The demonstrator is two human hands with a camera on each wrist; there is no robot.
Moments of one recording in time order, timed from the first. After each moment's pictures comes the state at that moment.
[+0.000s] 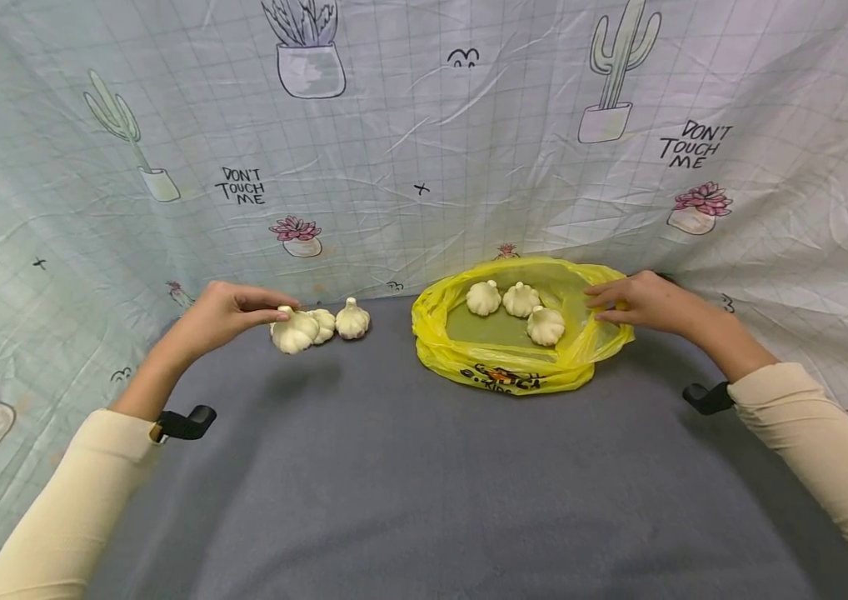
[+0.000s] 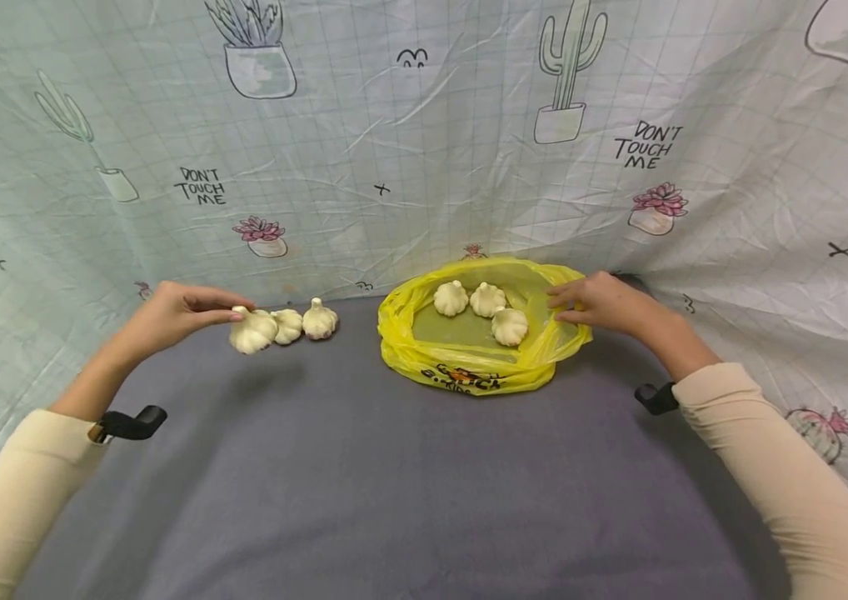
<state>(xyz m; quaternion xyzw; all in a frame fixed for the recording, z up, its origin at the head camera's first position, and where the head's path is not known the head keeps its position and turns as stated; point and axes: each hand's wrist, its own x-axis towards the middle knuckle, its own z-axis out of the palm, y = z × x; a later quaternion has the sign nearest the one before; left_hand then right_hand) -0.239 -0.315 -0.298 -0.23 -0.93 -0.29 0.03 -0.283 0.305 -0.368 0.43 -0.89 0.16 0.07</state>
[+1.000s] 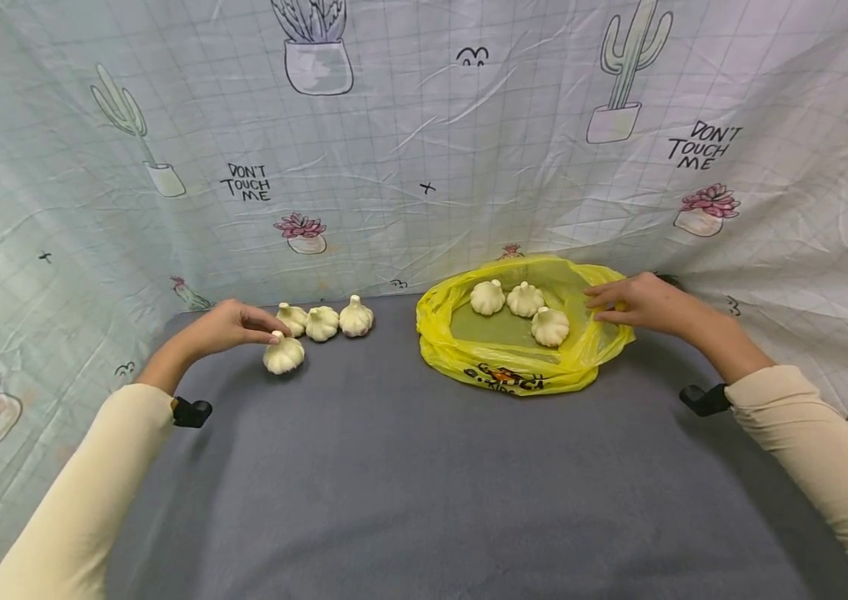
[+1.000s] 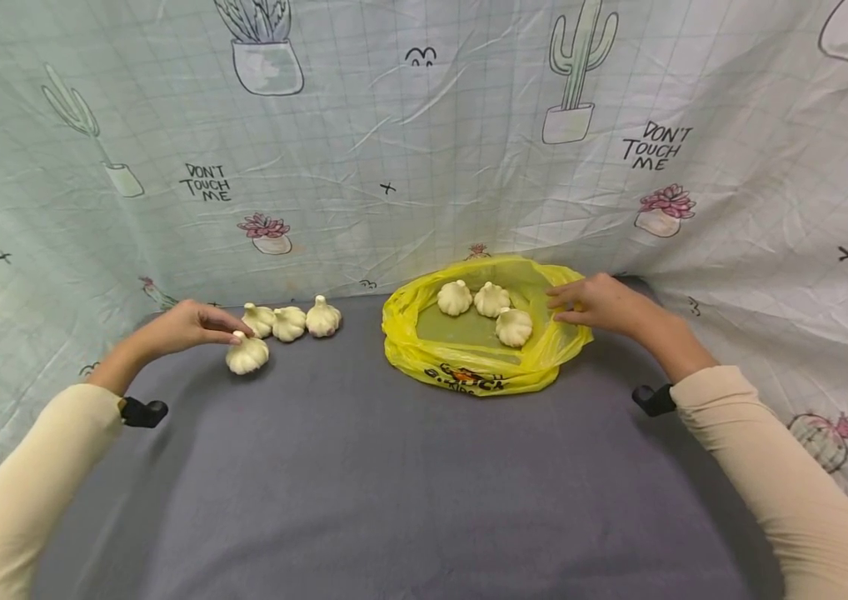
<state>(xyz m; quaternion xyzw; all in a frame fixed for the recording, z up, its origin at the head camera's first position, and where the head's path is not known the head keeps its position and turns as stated) -0.281 -0.371 -0.350 -0.22 -0.93 -0.27 -0.12 -0.288 0.297 -0.370 0.41 -0.90 0.14 0.06</state>
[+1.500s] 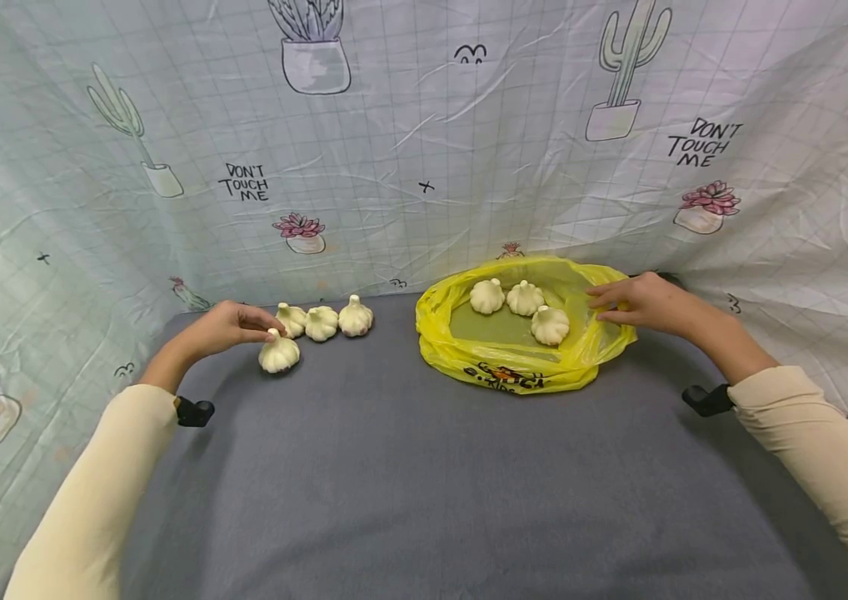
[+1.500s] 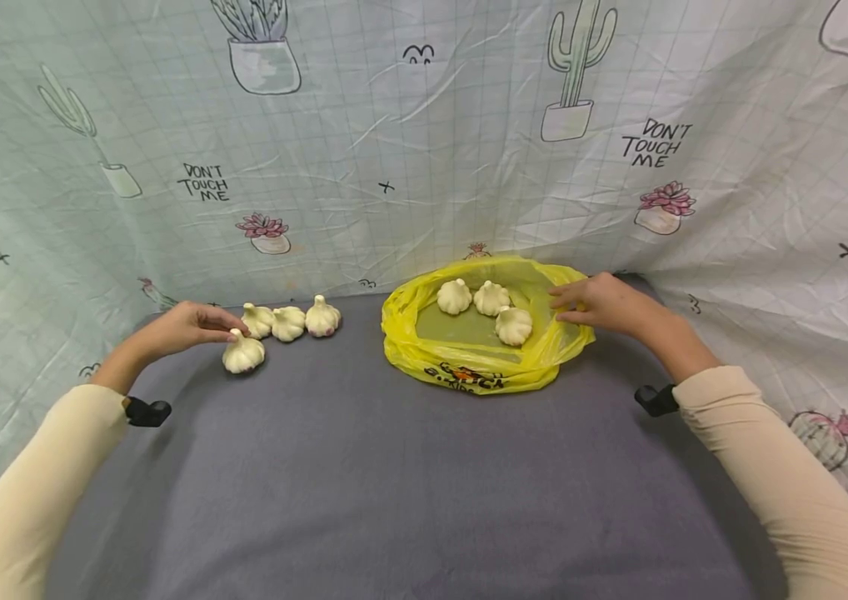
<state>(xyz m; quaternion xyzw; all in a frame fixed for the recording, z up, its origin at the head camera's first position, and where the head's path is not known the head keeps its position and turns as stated) -0.286 -0.381 -0.359 -0.18 -0.92 -0.30 -0.14 -0.287 0.301 -0.373 0.41 -0.90 0.14 0.05</state>
